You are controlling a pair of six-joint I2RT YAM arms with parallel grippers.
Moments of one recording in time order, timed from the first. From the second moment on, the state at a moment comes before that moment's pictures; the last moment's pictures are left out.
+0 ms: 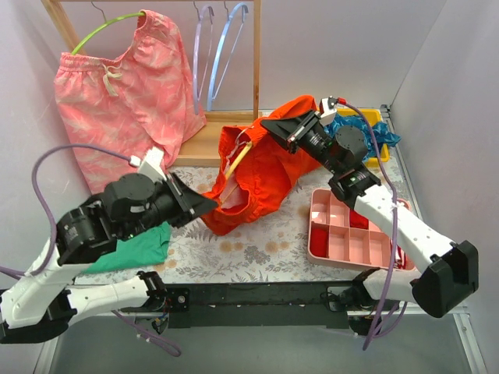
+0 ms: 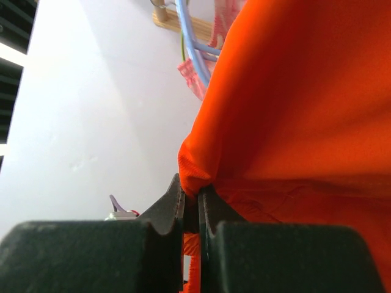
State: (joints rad) left arm -1.01 0.84 1.41 -1.01 -0.20 -1.24; right arm 0.57 1.25 1.06 0.38 -0.28 1.39
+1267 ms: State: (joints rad) left arm -1.01 0.98 1.64 -1.28 -0.63 -1.29; right arm 0.82 1.38 1.15 0.36 0.07 1.53
